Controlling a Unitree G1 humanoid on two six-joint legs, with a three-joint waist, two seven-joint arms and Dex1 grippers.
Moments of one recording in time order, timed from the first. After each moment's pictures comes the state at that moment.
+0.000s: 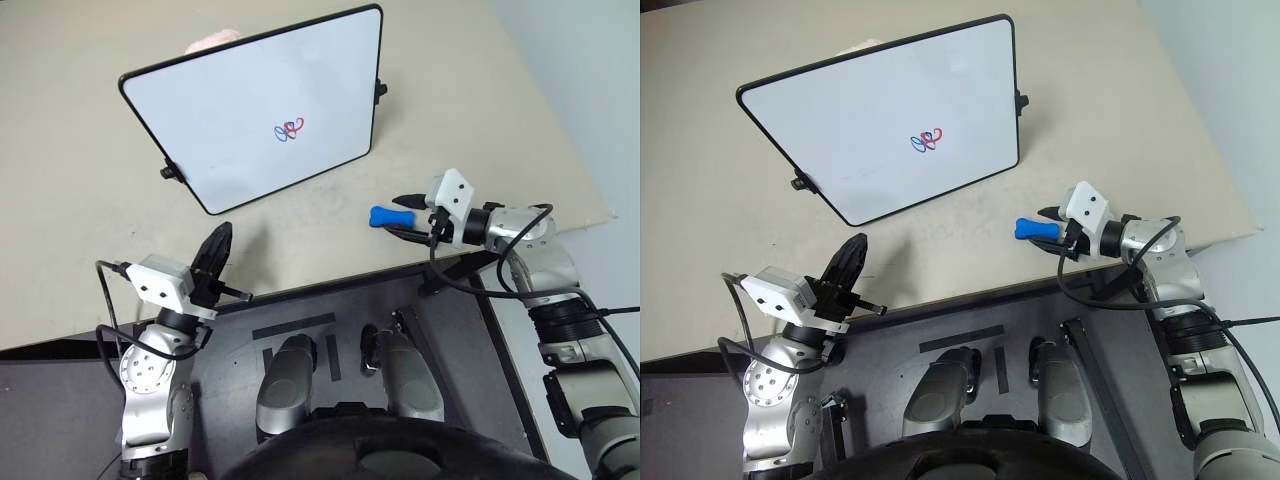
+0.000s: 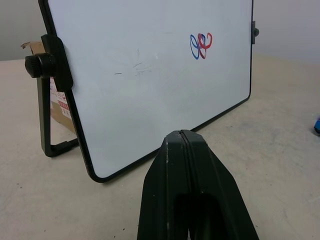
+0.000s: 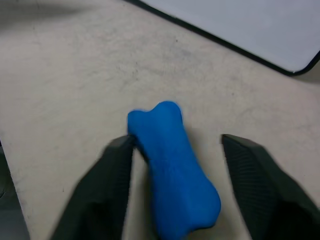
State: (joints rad) left arm 0.37 0.25 0.18 -0.35 -0.32 -0.18 -0.47; right arm -0.38 -0.55 0.19 0.09 0.18 0.21 0.98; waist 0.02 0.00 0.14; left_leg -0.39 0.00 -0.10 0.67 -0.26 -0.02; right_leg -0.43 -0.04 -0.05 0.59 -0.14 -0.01
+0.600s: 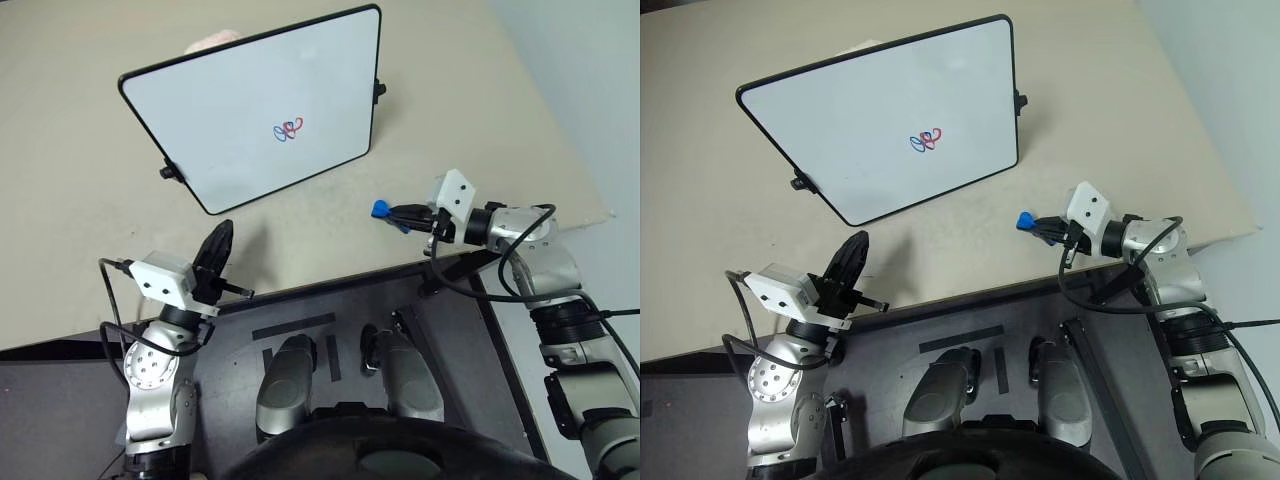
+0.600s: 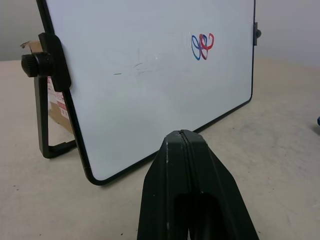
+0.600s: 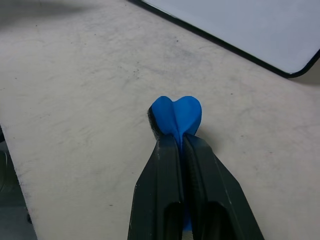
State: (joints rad) left arm 0.34 0.25 0.17 -0.33 -0.32 -0.18 -0.46; right arm -0.37 -0.55 0.18 0.06 0.17 0.19 0.98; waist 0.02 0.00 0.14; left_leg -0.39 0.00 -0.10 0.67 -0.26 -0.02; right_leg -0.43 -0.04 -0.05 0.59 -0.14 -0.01
